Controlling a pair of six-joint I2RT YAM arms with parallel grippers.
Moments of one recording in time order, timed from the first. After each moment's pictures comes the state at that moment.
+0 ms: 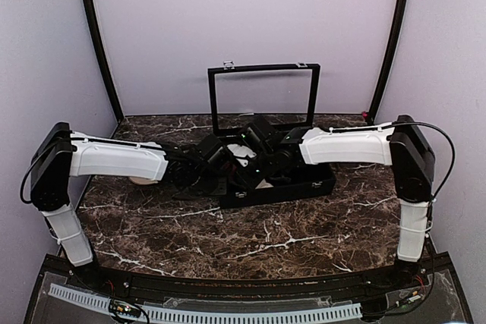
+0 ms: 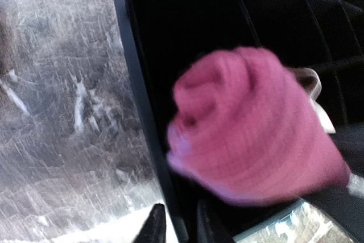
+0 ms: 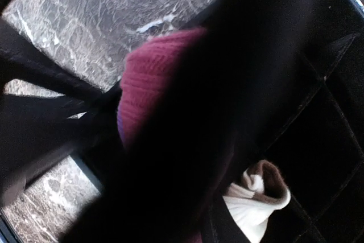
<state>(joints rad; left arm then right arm) -0.93 1.78 1.20 -0.46 -0.28 -0.81 0.94 1.99 1.51 -0.43 -0.02 -0.03</state>
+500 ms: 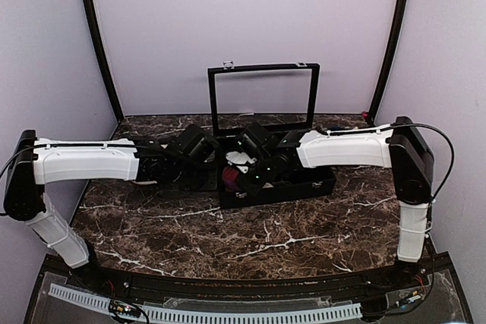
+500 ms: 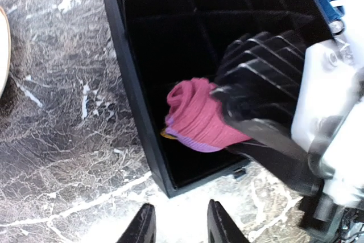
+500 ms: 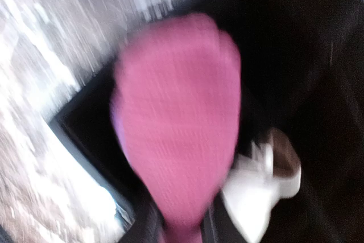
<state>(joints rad) -0.95 1.58 1.15 -0.51 -0.25 -0.81 0.98 1.99 1.51 -0.51 0.05 -0.04</state>
